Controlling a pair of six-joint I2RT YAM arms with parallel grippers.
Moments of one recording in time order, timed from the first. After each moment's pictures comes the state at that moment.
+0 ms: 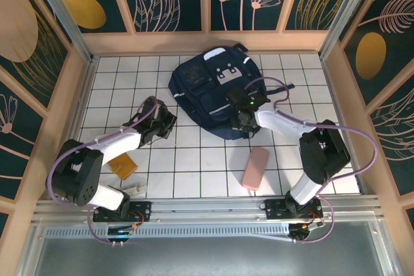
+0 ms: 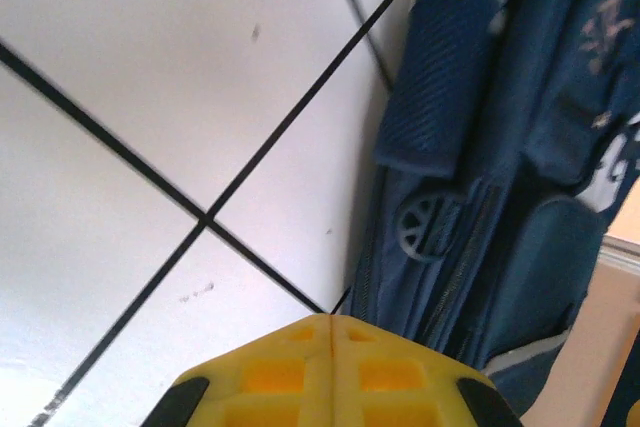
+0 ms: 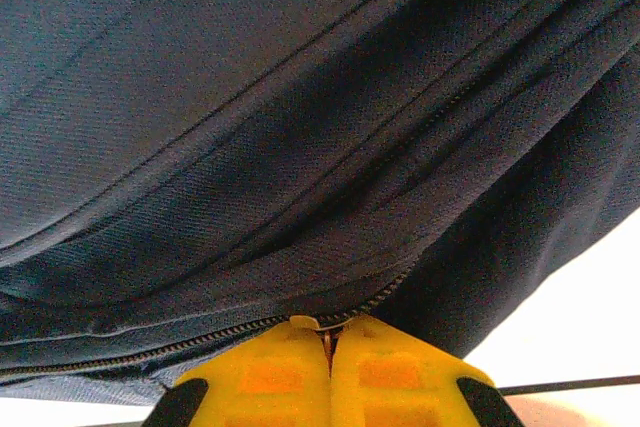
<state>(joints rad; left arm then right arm) -0.43 1.45 0.70 -0.02 0.10 -1.44 0.63 1.63 1.12 -0.74 0.16 0.65</state>
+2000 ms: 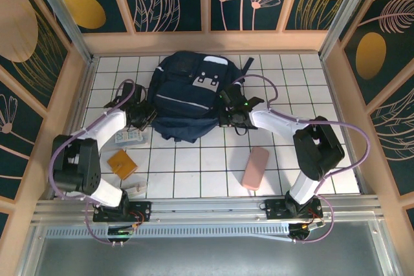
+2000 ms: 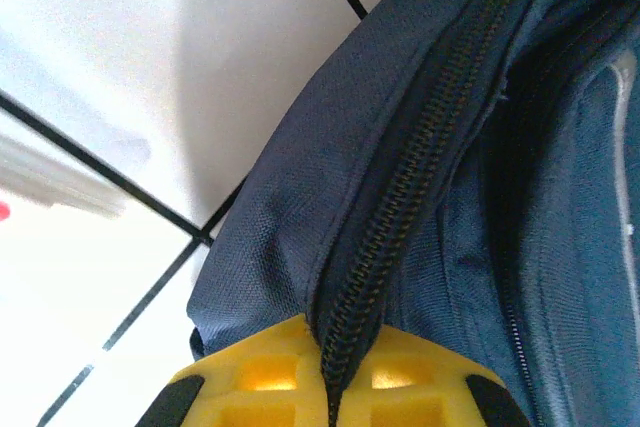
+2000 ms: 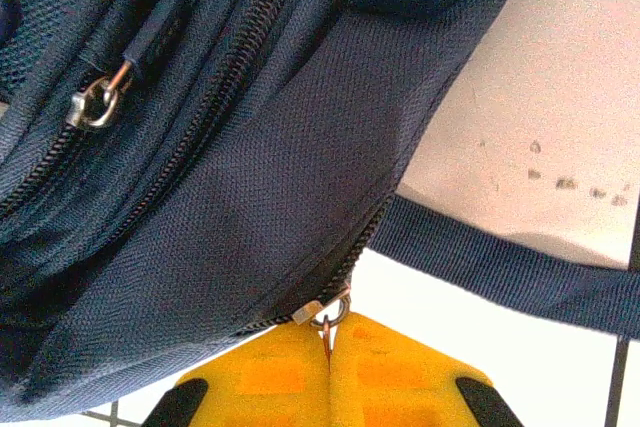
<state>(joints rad) -0.15 1.56 0.96 -0.46 0.15 -1.05 0.66 1.70 1.14 -0.52 0.06 0.50</state>
